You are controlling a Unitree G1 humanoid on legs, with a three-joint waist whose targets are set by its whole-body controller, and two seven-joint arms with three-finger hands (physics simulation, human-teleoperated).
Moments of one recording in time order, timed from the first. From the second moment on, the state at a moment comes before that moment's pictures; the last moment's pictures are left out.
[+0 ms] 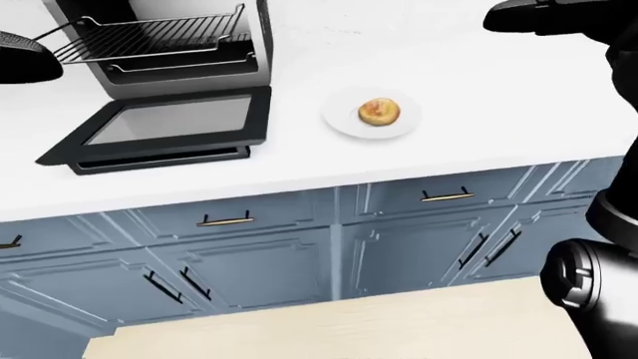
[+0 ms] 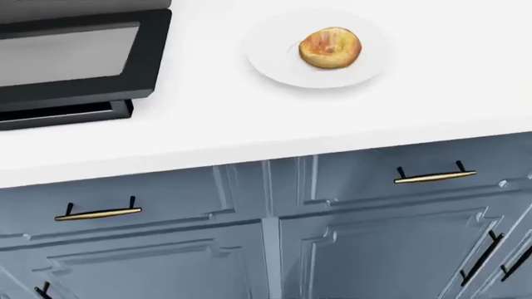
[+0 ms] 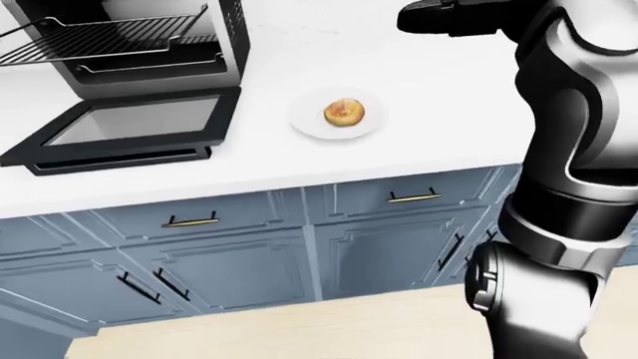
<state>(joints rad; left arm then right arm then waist) -0.59 1.37 0.51 -0.38 -1.38 0.87 0.46 -1.13 -0.61 -0.24 -0.08 0.25 0.96 -0.01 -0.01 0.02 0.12</state>
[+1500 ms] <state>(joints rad) -0.56 1.38 0.54 -0.39 -1.40 0.84 0.47 -1.10 -0.57 -0.23 -0.13 0.12 0.93 0.03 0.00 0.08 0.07</state>
